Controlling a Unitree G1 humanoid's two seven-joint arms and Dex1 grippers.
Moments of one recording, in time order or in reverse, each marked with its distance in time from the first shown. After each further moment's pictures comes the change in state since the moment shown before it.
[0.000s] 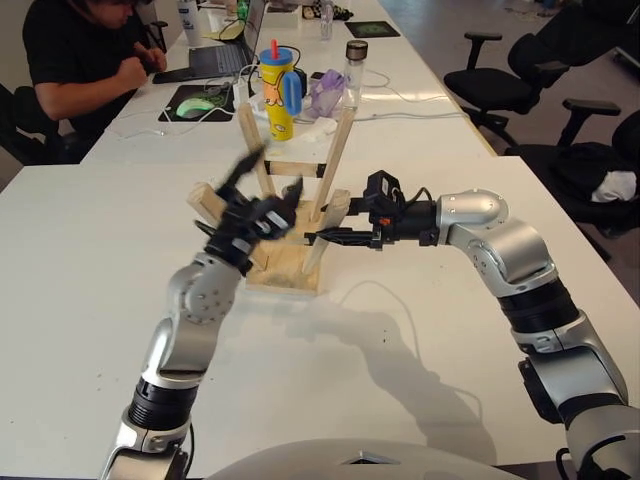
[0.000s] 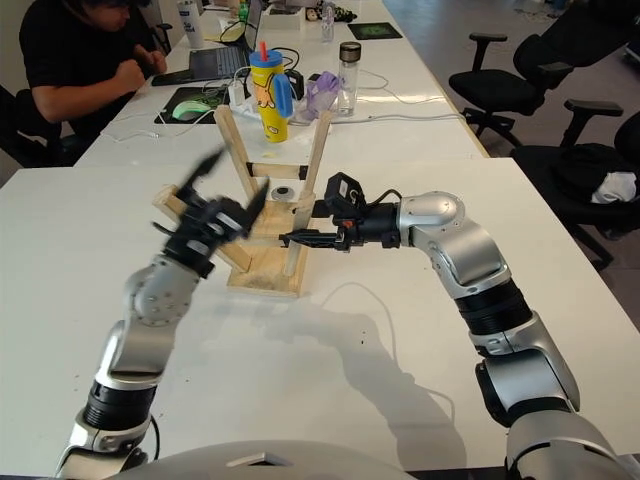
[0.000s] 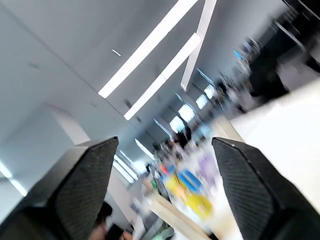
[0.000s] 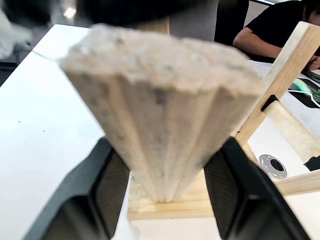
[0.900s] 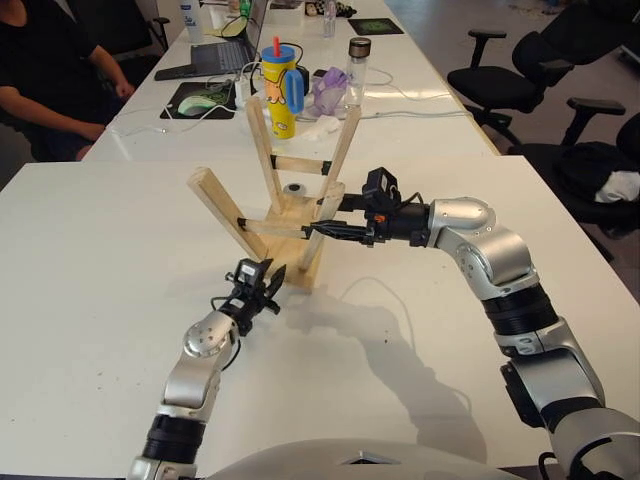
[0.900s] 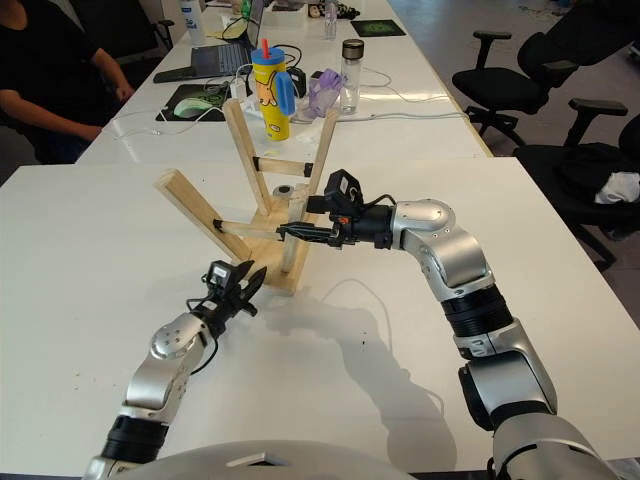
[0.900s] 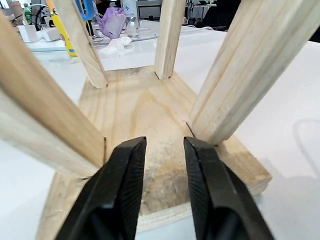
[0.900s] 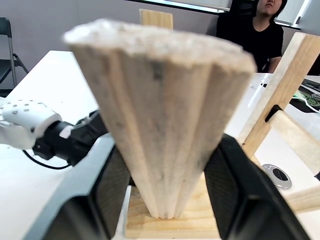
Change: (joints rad) left arm 0.146 -0.085 -0.112 0.525 -0.394 0.270 -0.090; right arm 0.008 0.092 -0.042 0.081 -0.005 -0.063 -0.014
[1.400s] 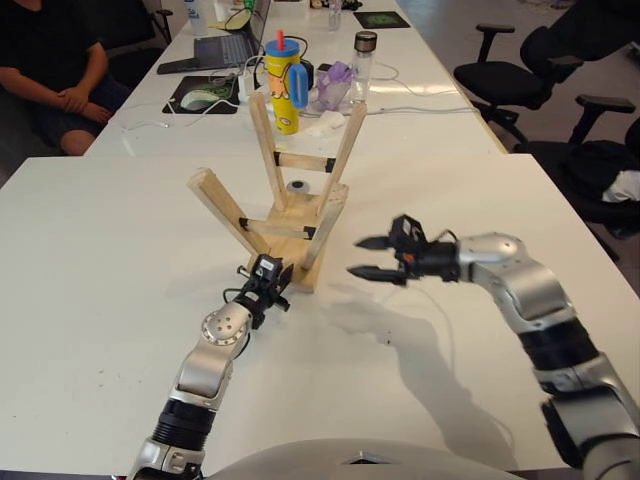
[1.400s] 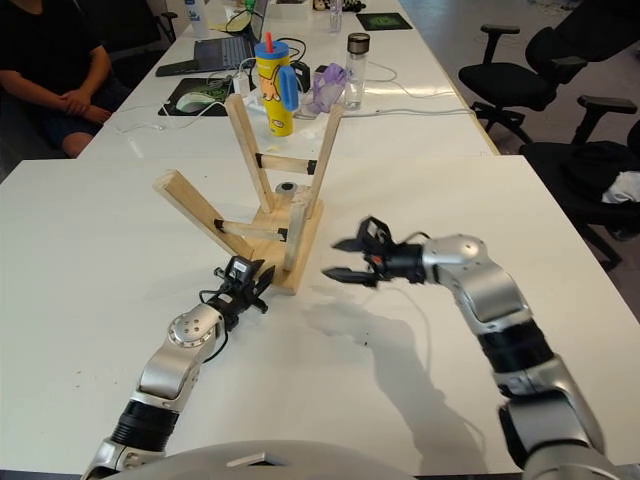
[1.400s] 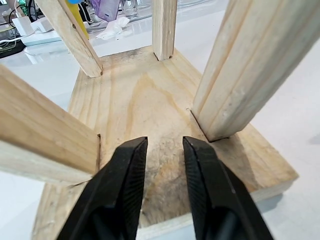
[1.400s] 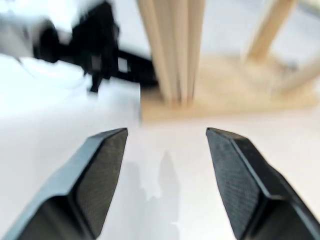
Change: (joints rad) left arm -0.004 -0.005 -0.003 -0.046 0.036 0.084 0.056; right arm 0.287 -0.231 -0.064 -0.148 -0.033 0.163 0.062
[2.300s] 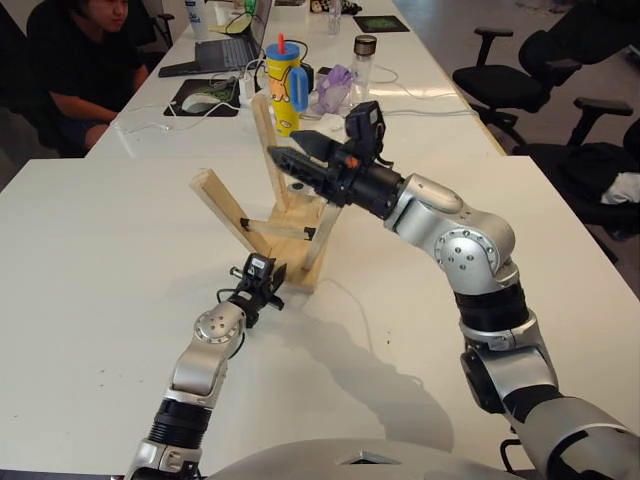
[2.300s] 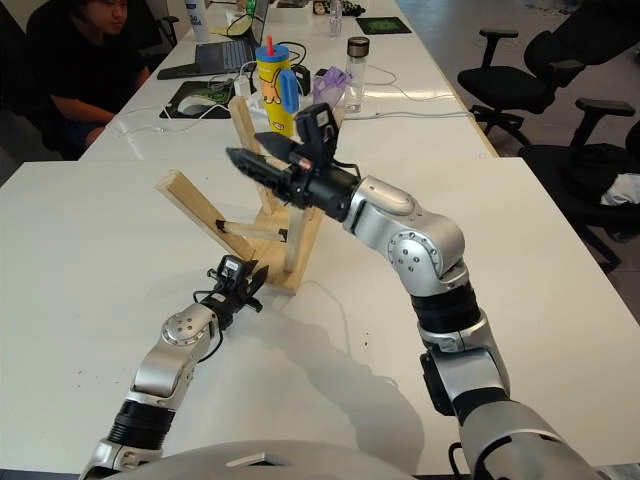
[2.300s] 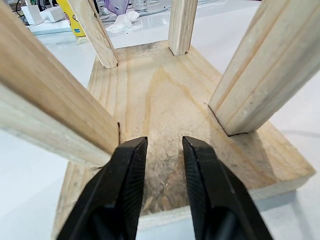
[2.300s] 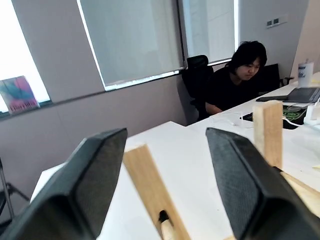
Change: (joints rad) left arm -0.023 -0.006 -0.001 0.026 -0.028 0.010 -0.009; right arm -0.401 0.456 -0.209 0.008 0.560 0.121 -0.702
